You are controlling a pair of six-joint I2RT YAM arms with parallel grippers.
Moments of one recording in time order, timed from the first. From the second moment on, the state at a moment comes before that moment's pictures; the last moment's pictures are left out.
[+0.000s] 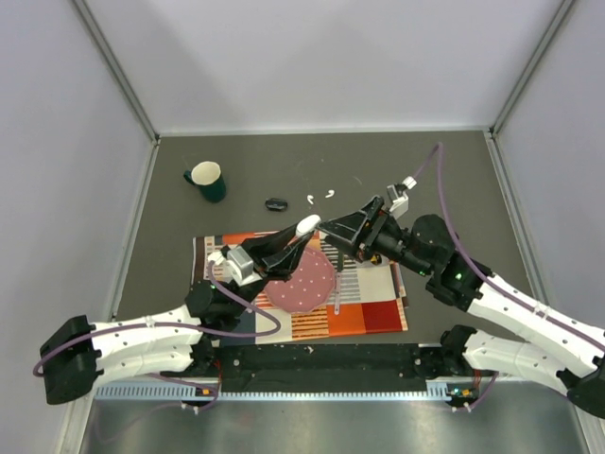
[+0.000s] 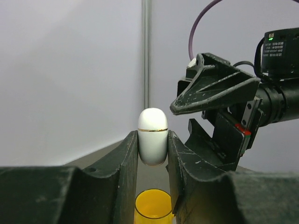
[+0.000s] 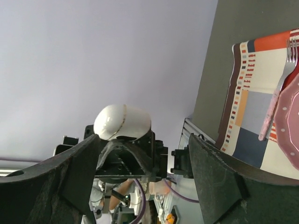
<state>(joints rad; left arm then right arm) -1.09 0.87 0.32 1.19 -0.18 0.10 0.89 0.89 0.77 0.08 -0.08 1.31</state>
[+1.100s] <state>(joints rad) -1.09 0.90 0.28 1.26 -0.13 0.08 0.89 0.98 0.78 0.21 -0.16 1.51</state>
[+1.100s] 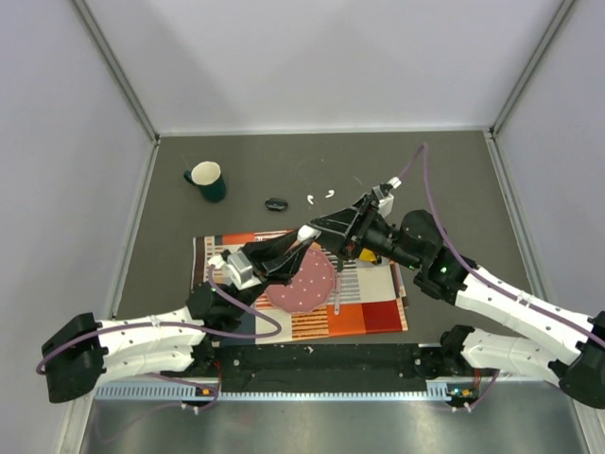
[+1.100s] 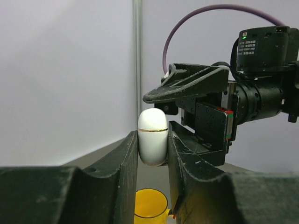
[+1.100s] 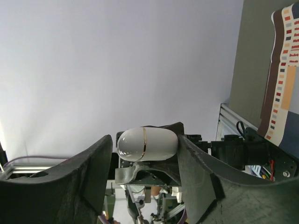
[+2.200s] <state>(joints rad) -1.09 0.92 0.27 1.28 -0.15 0.05 0.89 1.00 0.75 0.28 -0.20 1.56</state>
